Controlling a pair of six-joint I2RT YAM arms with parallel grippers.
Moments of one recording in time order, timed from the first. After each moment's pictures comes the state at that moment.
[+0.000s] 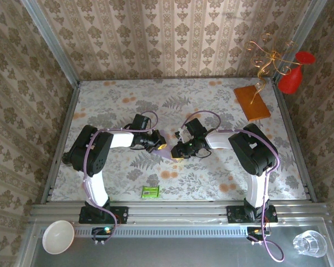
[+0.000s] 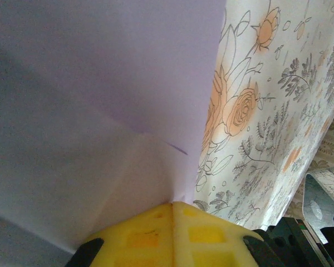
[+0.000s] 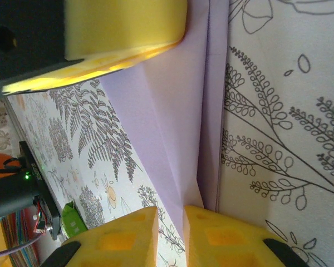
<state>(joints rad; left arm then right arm) -0.49 1.87 0.91 -0.02 0.63 -0.96 0.55 1.92 1.00 -0.16 -0.71 0.47</state>
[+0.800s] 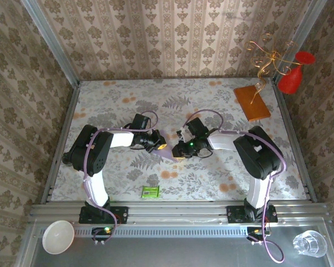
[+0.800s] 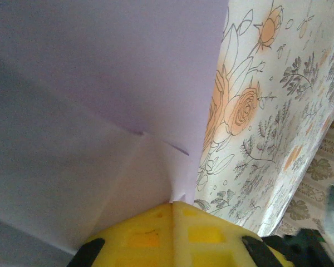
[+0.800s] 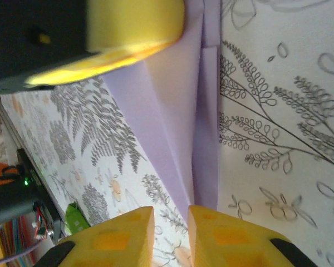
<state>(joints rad) -0.48 1.88 0.92 -0.03 0.63 -0.95 0.54 1.84 0.97 -0.19 -0.65 0.51</state>
